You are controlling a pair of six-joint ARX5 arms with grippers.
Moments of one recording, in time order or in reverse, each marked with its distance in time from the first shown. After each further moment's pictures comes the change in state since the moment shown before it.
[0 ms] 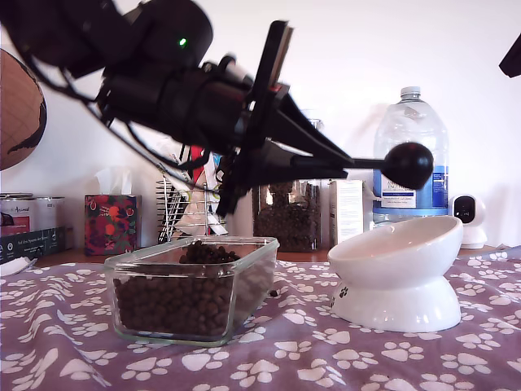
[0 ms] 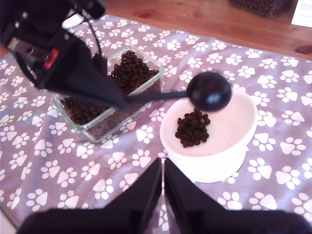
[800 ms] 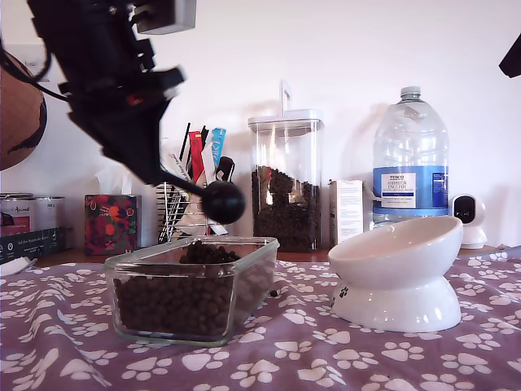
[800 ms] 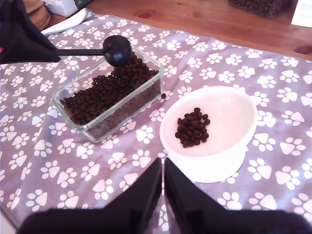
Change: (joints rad) left arm -0.024 -0.326 0.051 -0.815 -0.967 0.730; right arm 0.000 0.000 0.000 0.002 0.000 0.000
